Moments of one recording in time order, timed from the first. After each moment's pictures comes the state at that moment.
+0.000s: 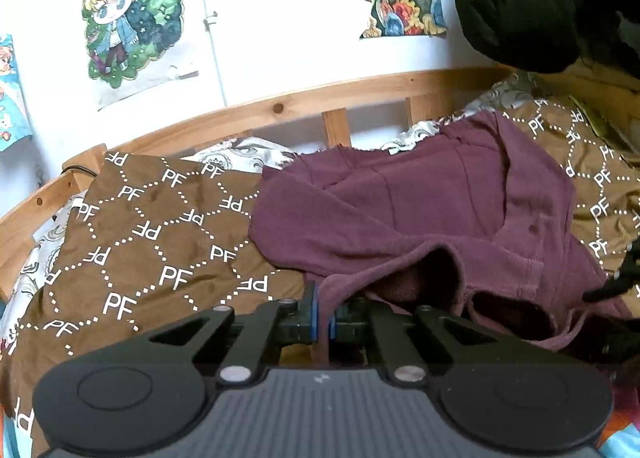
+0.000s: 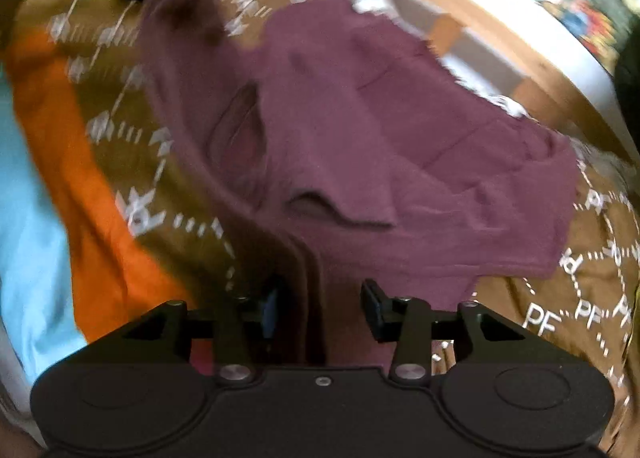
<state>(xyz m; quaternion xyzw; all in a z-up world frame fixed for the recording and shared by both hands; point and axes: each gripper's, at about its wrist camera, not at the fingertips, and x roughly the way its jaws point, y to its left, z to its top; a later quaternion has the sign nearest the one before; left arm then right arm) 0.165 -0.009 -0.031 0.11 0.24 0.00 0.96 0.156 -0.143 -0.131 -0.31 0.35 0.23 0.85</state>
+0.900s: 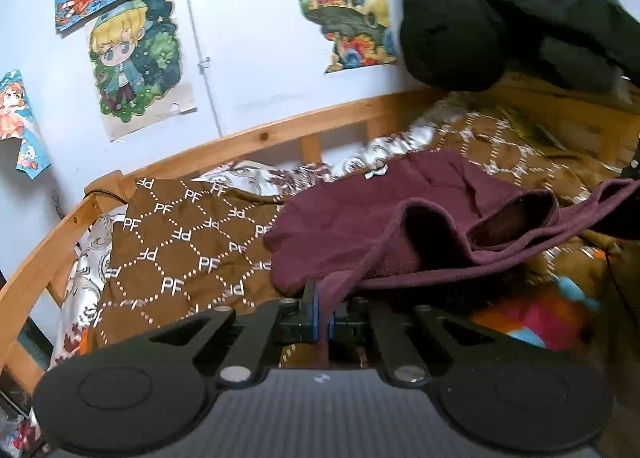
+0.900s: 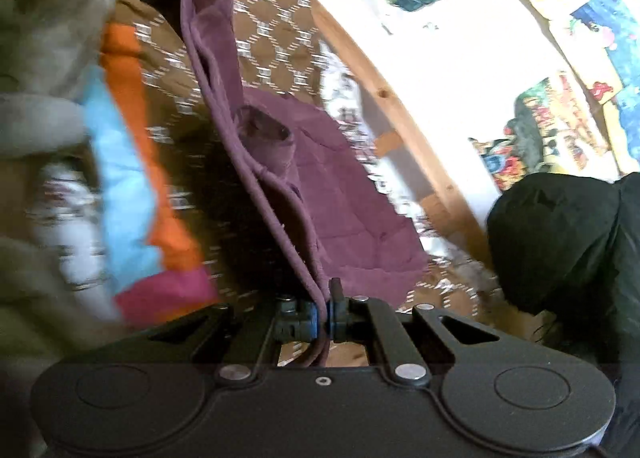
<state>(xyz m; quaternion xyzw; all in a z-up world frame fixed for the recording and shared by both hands) 0.005 0.001 0.029 0.14 0.25 -0.05 0.96 -0.015 -0.183 -0.007 -0.45 0.20 0.20 0.85</state>
